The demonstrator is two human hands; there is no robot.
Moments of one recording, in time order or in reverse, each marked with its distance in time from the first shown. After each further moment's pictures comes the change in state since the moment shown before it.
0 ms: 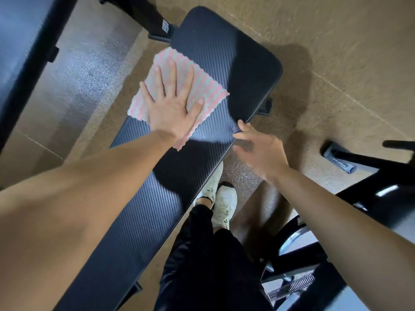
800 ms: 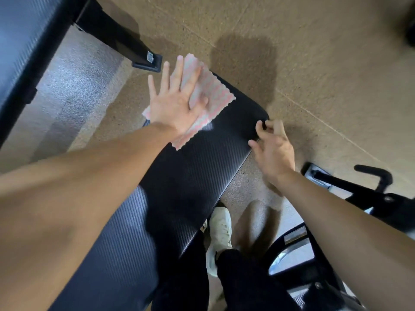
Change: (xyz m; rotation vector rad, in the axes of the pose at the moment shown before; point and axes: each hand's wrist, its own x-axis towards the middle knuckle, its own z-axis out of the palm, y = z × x) left_hand 0.128 0.008 -0.034 -0.108 -0.038 0.133; right_hand 0.084 0.000 -0.061 -0.253 0.253 0.177
